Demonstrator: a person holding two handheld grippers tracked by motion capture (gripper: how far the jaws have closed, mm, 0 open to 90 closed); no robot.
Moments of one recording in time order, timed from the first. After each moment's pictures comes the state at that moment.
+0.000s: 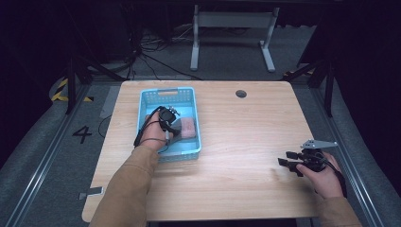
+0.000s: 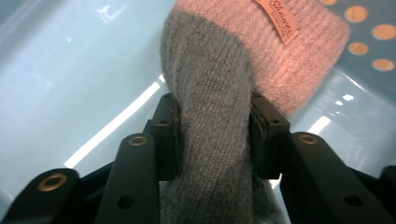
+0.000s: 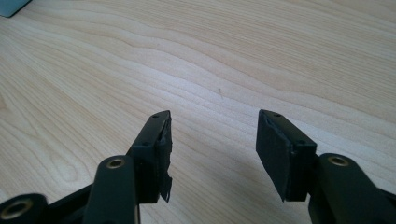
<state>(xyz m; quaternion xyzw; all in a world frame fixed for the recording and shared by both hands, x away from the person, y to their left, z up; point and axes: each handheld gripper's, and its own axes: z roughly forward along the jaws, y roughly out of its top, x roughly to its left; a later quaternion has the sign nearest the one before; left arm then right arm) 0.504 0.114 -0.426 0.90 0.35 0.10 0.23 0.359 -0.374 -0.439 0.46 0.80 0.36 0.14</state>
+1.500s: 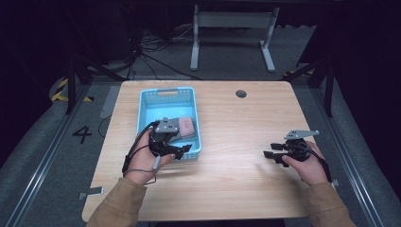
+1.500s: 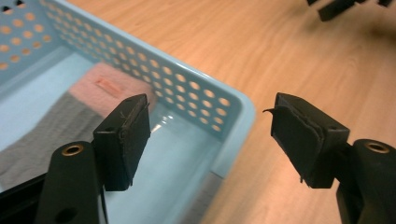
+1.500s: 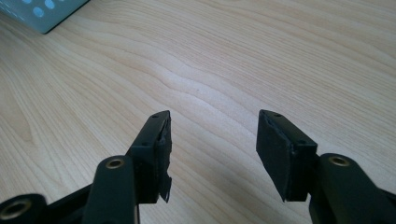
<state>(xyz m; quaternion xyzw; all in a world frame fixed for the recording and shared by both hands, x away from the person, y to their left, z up) 0.380 0.114 -0.367 0.85 0.29 0.11 0.41 0.391 -0.334 -0.431 0.41 0.82 0.38 0.12</state>
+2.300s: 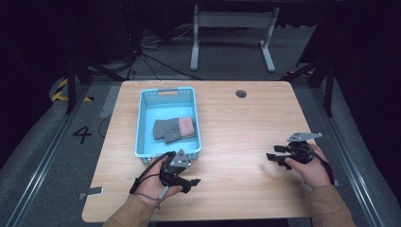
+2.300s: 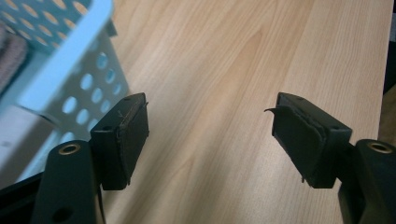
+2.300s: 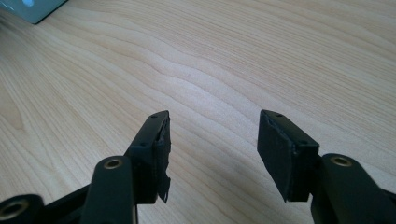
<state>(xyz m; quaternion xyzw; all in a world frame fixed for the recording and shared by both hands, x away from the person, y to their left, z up) 0.334 0.088 -0.429 0.90 0.21 0.06 0.38 0.386 -0.343 -0.436 0.42 0.82 0.37 0.12</state>
